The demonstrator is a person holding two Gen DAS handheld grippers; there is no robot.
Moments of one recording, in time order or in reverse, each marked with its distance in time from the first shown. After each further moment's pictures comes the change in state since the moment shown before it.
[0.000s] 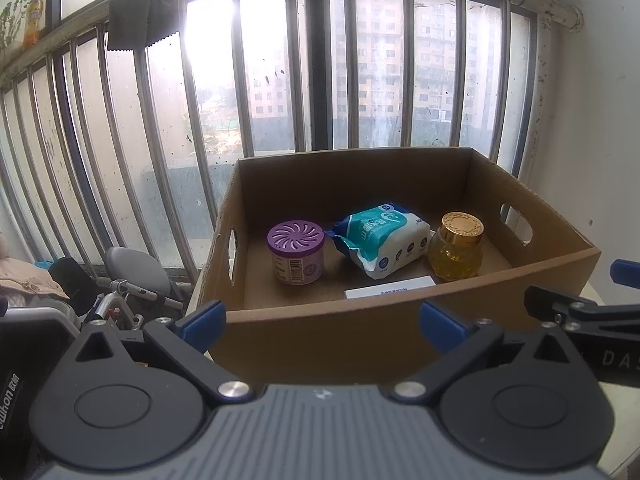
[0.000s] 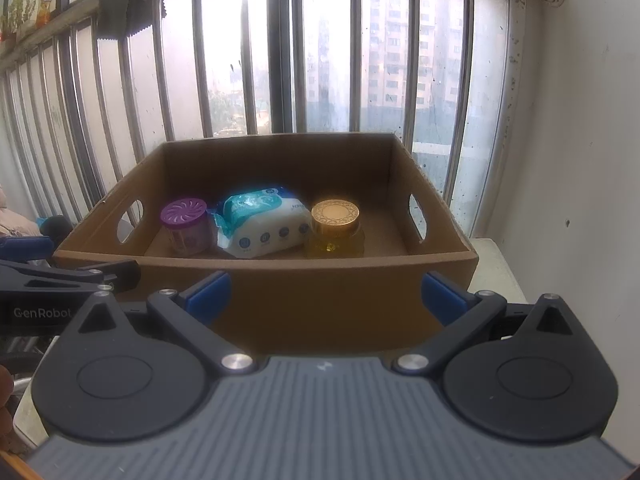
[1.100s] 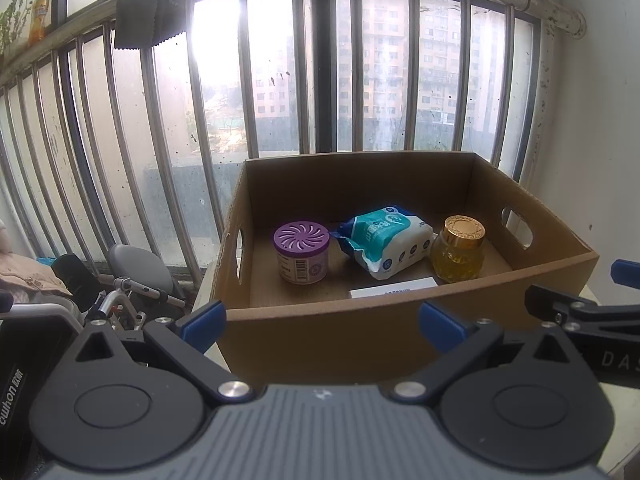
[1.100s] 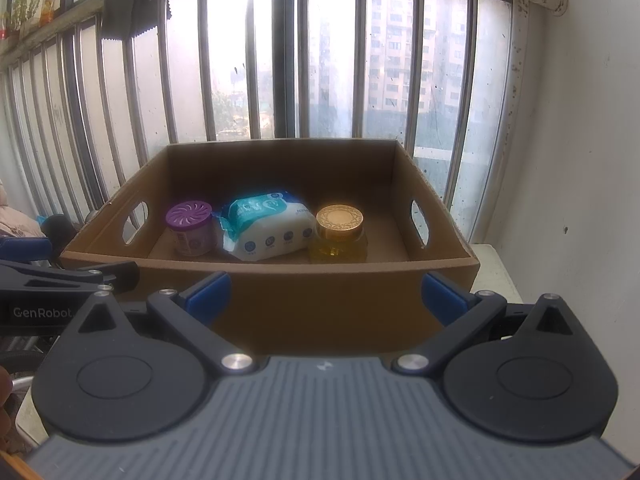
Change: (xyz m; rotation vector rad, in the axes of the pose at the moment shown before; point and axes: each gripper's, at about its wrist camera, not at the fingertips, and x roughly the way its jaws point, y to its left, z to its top) left arm -0.003 0.003 -0.001 -0.006 -0.004 0.003; right arm -0.005 0.005 0.002 -0.009 -0.007 -0.002
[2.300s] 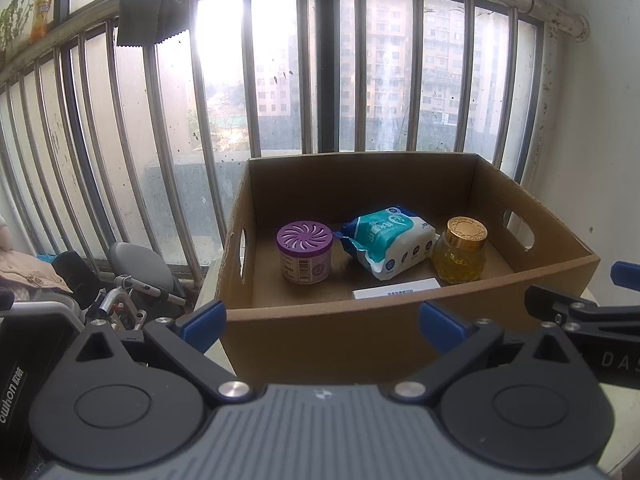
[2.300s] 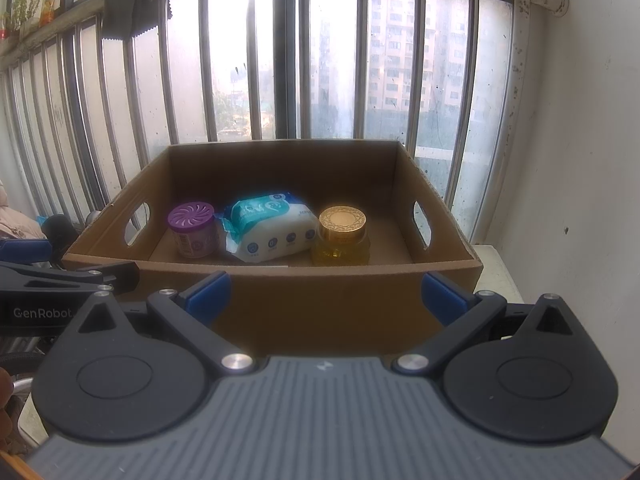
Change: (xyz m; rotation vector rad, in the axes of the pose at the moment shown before) left arm 0.000 0.003 0.002 -0.007 0.003 0.003; right arm 0.000 0.004 0.005 -0.003 0.002 -0.001
